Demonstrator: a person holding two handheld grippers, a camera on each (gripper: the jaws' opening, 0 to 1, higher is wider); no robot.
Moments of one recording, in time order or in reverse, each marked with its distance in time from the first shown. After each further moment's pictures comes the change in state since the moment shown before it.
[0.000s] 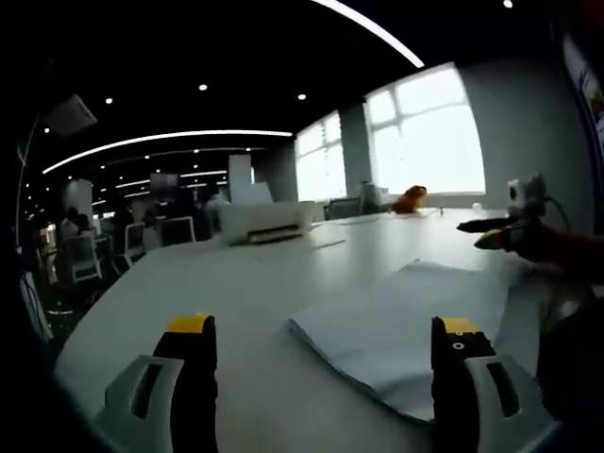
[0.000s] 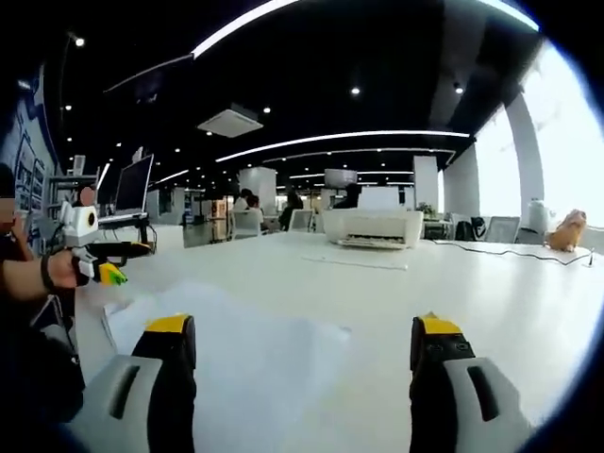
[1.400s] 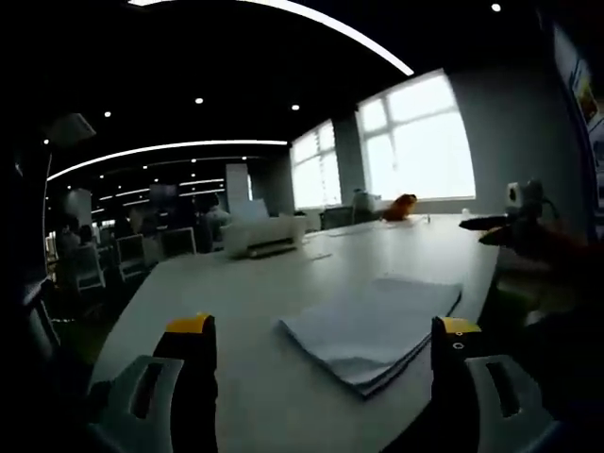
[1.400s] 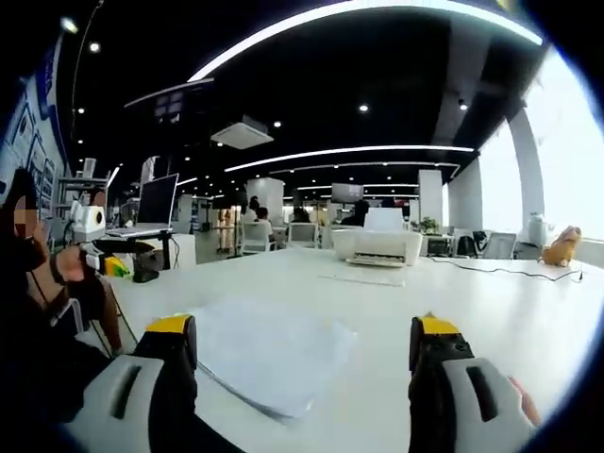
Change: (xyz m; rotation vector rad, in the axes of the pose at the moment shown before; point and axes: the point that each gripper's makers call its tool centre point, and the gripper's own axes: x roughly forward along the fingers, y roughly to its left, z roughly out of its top) left arm -0.093 -0.027 0.039 0.015 -0.016 -0.009; right arm -0.092 0.034 0.038 -0.020 -0.044 0.027
